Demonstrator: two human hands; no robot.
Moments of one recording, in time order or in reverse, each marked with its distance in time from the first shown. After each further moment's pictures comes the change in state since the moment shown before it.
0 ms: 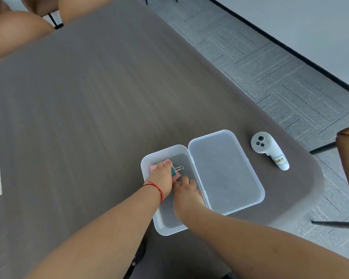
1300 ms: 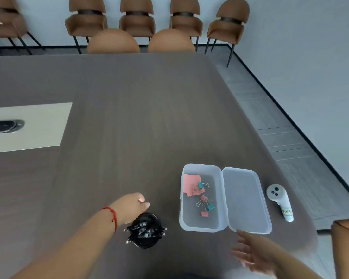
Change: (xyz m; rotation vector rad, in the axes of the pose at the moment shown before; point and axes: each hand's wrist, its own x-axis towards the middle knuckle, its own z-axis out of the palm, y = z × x) left_hand -0.189 -0.147 -0.050 -0.263 -0.034 -0.269; right_hand -0.123 0.087 -0.045 1.258 -0.380 0.720
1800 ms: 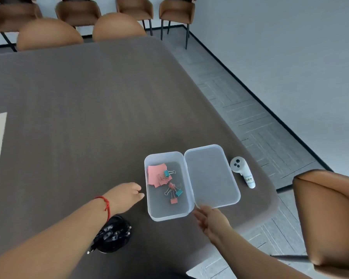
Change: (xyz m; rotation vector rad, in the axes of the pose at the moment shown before) left_hand 0.026 0.094 0.019 0.106 -0.079 0.186; right_hand 0.043 0.014 0.022 0.506 0.097 -0.281
